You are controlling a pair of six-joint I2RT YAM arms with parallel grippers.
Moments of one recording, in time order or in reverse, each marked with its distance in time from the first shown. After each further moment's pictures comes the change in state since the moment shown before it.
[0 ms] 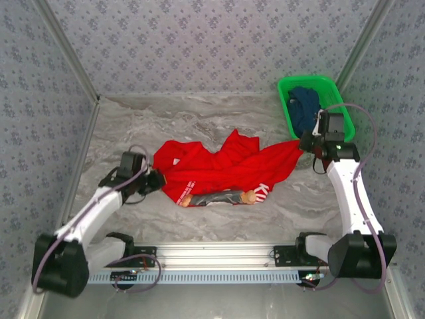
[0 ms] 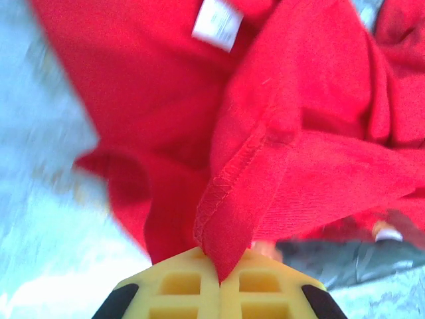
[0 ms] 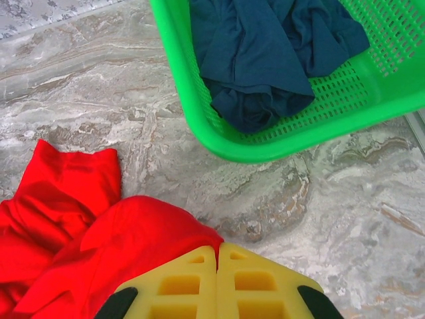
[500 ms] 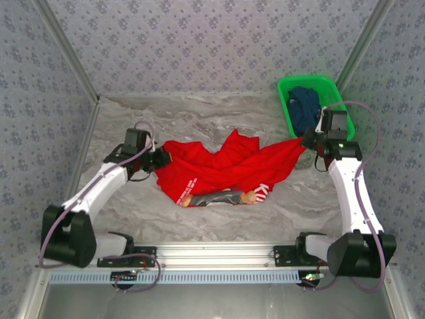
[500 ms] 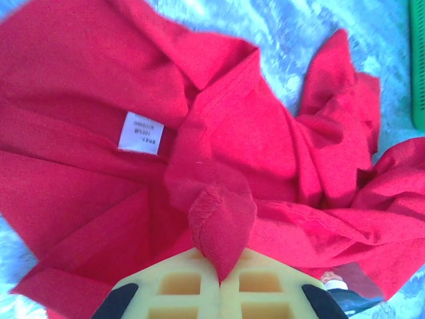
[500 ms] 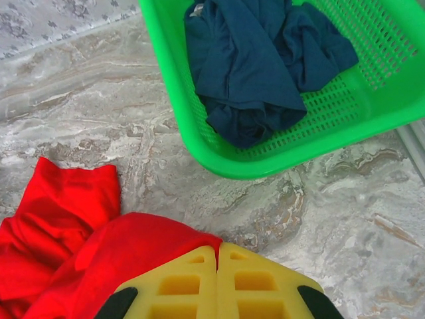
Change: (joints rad) left arm 0.002 0.315 0.301 0.084 0.049 0.059; right arm -0.017 0.040 0.035 0.019 0.000 0.003
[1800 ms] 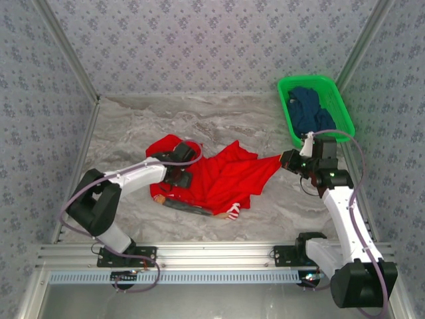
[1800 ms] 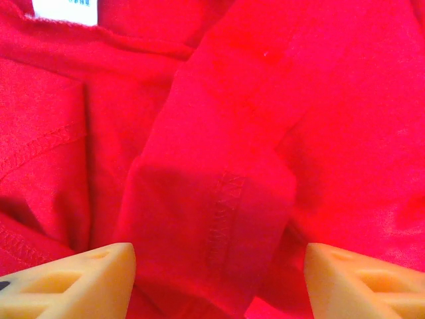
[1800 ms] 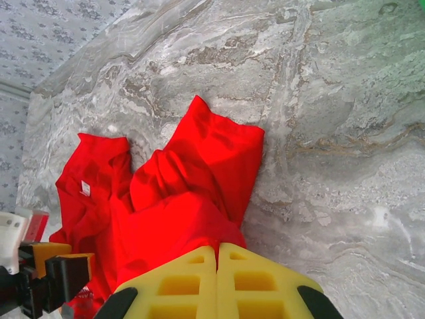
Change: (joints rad) left arm -0.393 0.292 0.099 -0.222 -0.603 0.211; right arm 0.071 -0.248 -0.339 0.129 -0.439 0.255
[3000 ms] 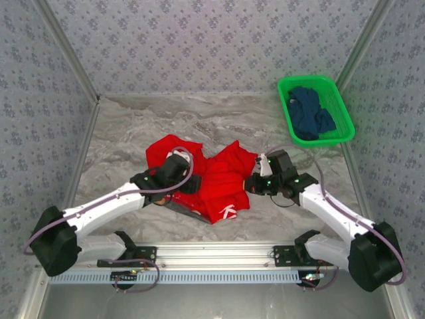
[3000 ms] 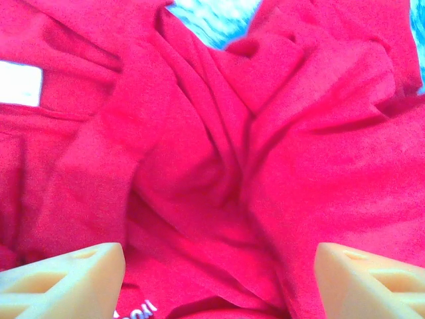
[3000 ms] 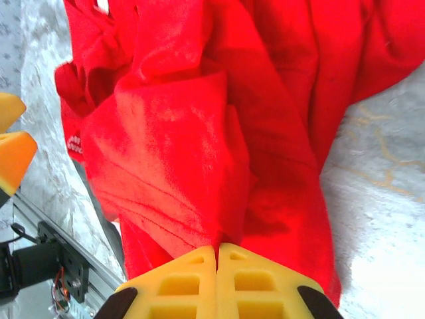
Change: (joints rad) left arm -0.140 -0.432 -0.199 0.227 0.058 -0.093; right arm 0.438 0.127 -0.174 0.153 -0.060 0.117
